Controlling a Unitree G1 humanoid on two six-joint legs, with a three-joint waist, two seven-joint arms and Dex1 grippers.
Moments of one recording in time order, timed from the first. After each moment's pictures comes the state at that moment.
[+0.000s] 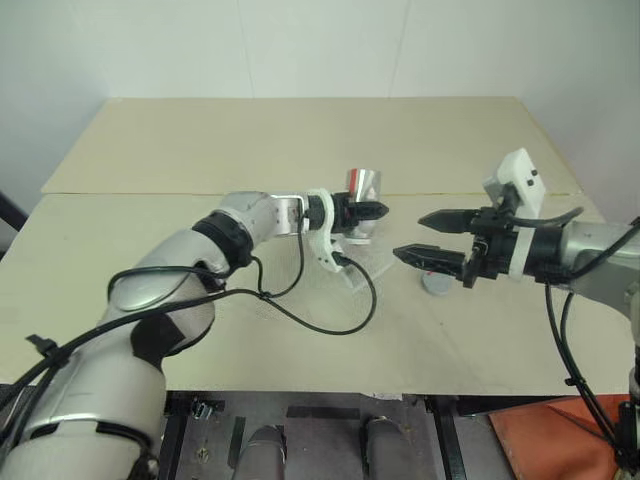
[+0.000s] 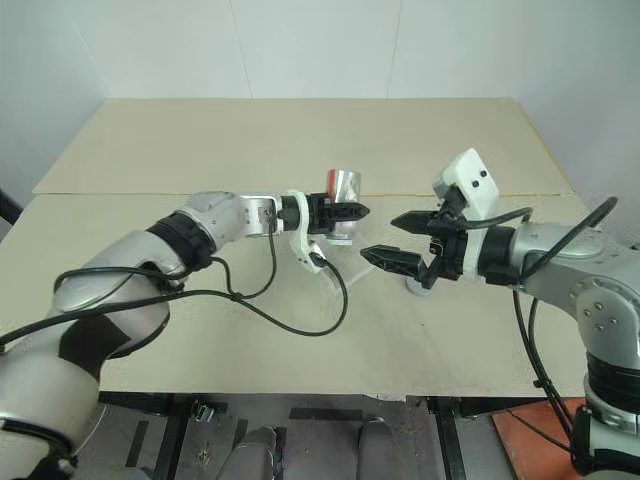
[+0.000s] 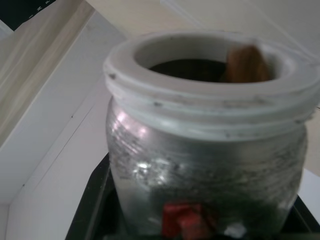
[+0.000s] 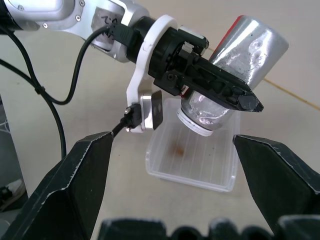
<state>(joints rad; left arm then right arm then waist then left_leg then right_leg) -1.40 0.40 -1.09 0.93 1.49 -0.46 0.53 -0.57 -0.89 -0.22 -0.51 0.99 1.17 0.57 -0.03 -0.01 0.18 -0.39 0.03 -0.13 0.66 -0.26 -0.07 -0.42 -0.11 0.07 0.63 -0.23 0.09</state>
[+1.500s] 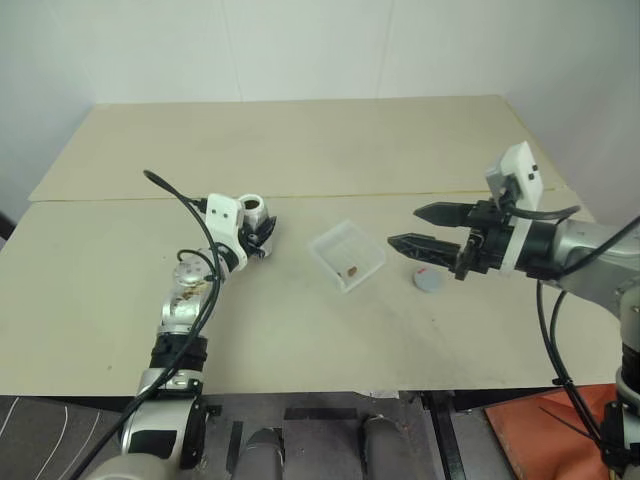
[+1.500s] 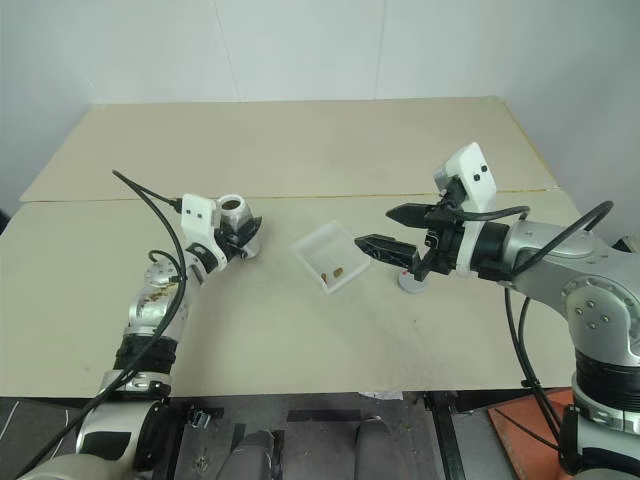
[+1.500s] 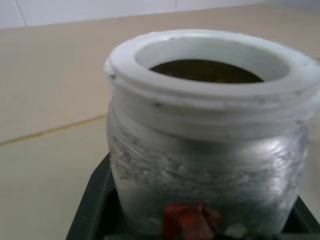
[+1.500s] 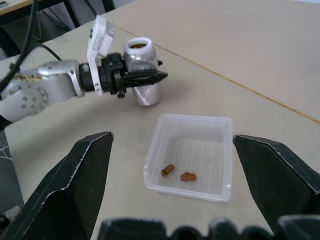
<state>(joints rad) -0.59 0.28 0.10 0.35 -0.19 0.19 -0.45 -0.58 -0.83 -0.19 -0.46 1.00 1.12 0.54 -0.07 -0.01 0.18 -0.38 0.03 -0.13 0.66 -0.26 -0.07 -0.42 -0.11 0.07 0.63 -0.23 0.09</state>
